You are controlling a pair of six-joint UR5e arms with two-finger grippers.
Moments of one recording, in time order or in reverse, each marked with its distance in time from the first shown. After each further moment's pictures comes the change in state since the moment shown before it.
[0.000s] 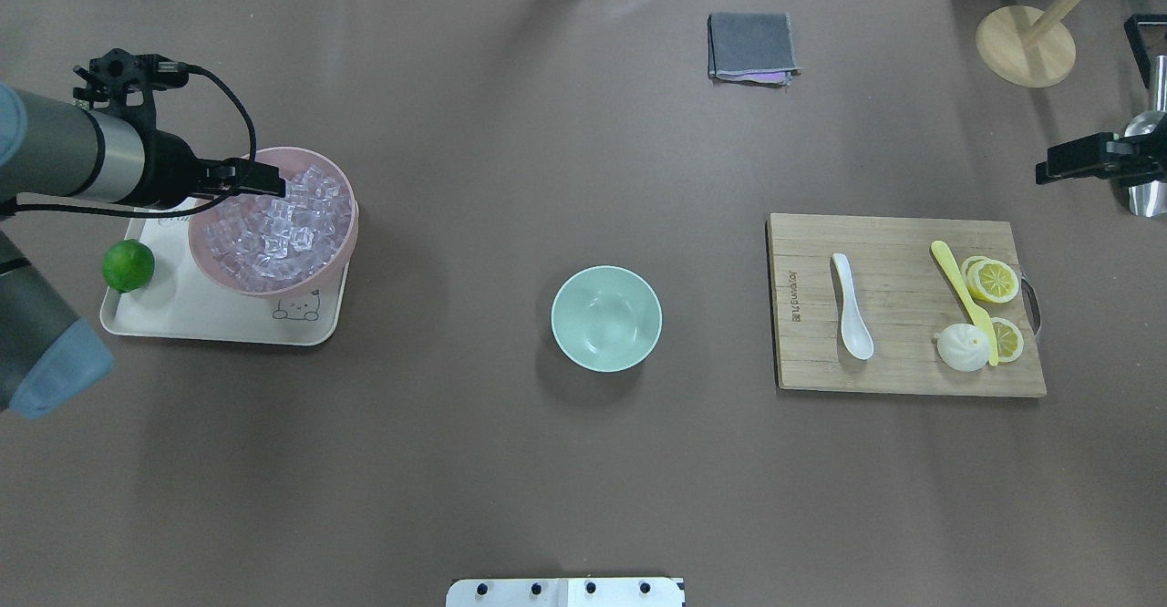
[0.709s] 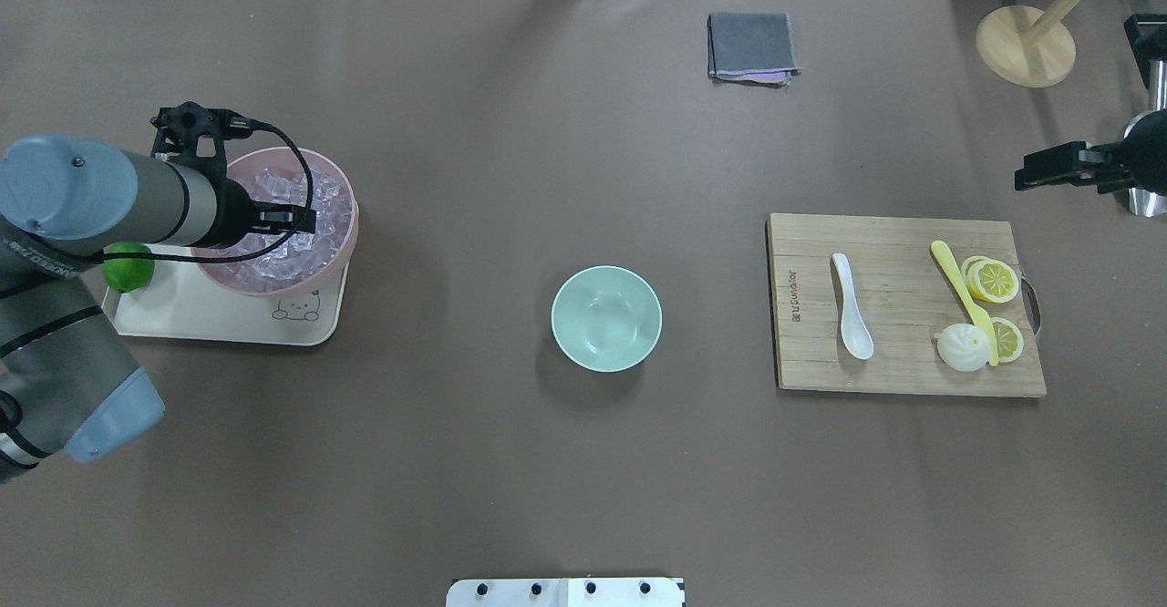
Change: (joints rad) left arm 0.108 -0.022 0.036 0.053 0.138 0.008; right arm -0.029 0.005 0.000 0.002 -0.024 0.020
